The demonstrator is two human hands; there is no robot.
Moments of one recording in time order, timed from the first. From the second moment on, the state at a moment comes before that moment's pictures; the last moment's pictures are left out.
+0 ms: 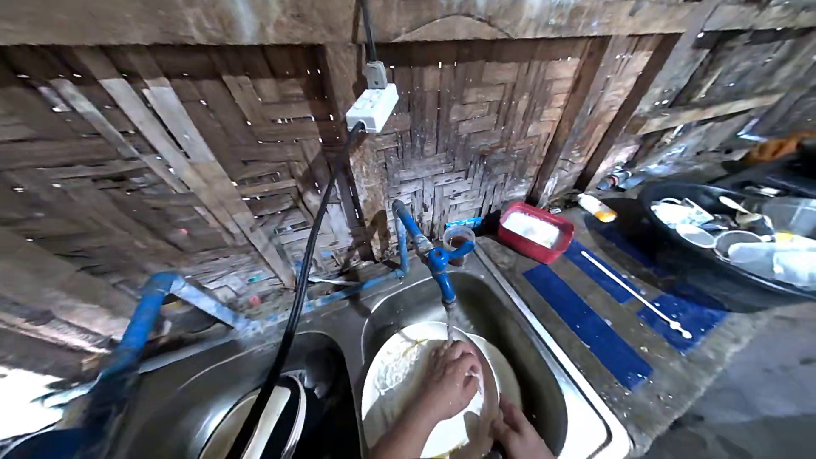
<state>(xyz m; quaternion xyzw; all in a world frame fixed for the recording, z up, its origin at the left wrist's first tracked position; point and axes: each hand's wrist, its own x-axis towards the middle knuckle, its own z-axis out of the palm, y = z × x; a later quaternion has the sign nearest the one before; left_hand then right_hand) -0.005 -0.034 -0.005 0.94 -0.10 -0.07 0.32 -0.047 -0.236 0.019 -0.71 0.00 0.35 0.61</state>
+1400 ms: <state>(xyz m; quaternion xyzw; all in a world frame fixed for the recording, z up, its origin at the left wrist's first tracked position) 0.029 -0.046 0.257 0.95 0.19 0.21 0.13 0.008 -0.296 -0.014 -0.71 -0.09 0.40 0.56</state>
